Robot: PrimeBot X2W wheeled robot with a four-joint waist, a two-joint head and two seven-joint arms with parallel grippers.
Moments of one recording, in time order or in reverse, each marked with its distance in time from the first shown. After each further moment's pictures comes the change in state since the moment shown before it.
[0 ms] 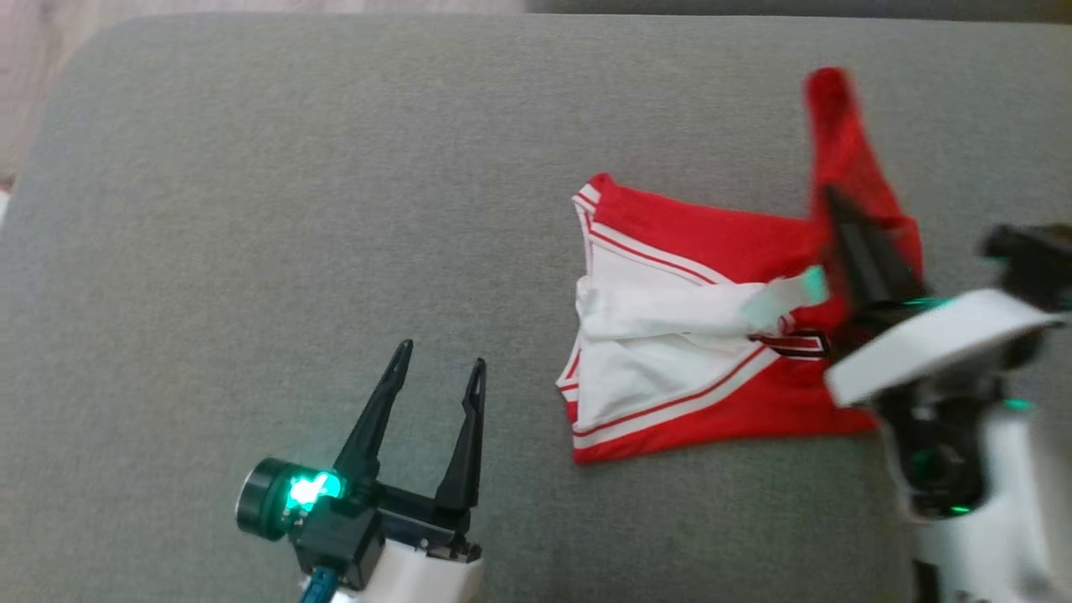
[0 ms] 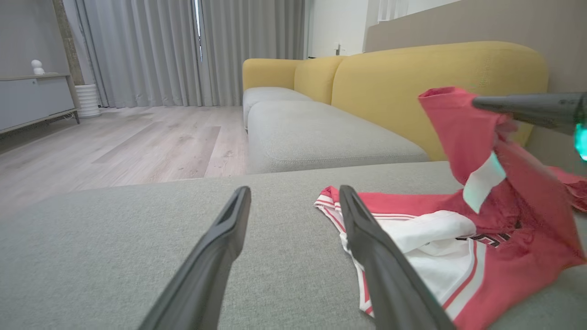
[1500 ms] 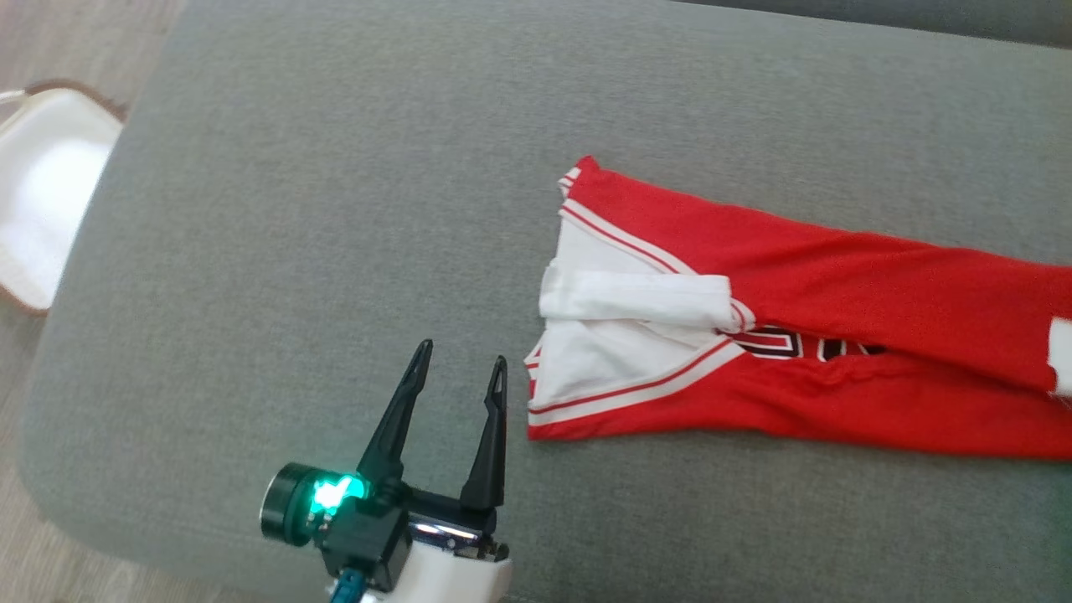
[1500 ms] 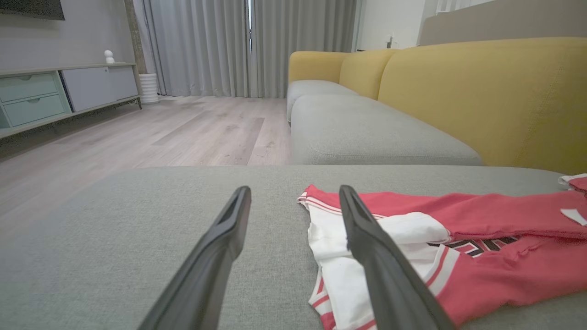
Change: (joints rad) left arm -0.062 0.087 -0.202 -0.028 -0.152 0.212 0.003; right arm 0.064 -0.135 -0.570 0.498 -0.200 0.000 -0.062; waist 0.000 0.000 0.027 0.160
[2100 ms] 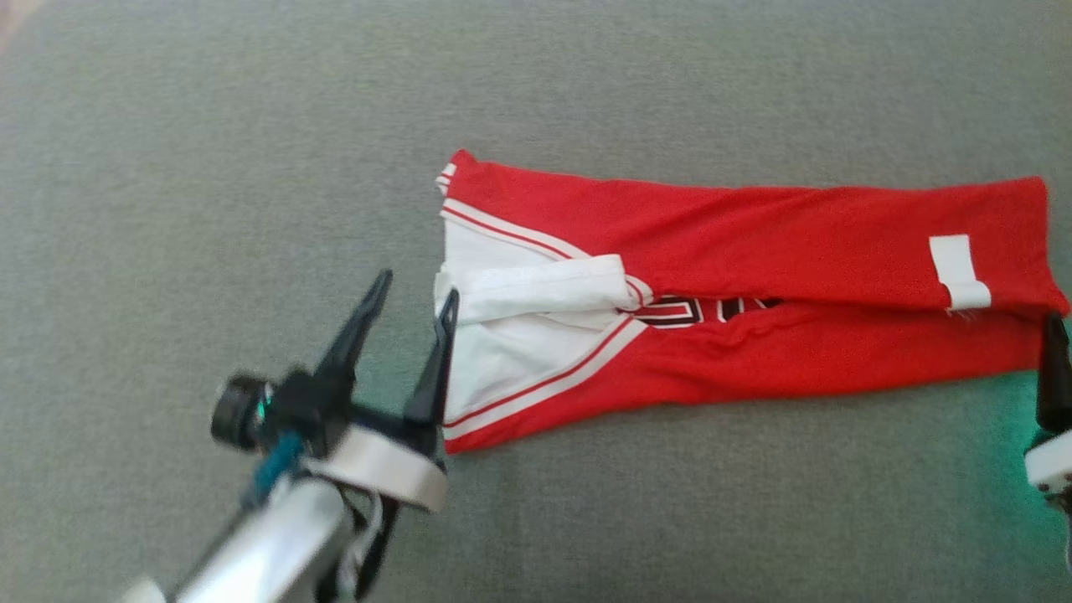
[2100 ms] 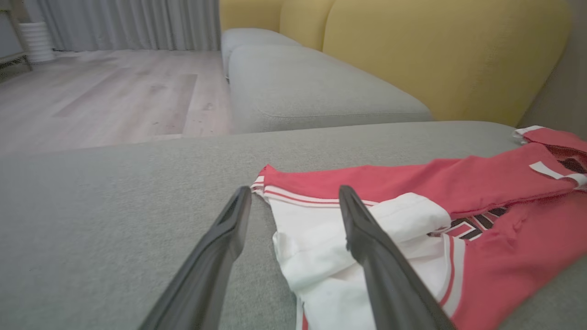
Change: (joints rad) left arm -0.414 0.296 -0.339 0.173 -0.505 0.040 0.002; right arm 0.071 -0.009 0.252 -0.176 0.148 0.000 -0.135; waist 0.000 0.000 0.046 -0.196
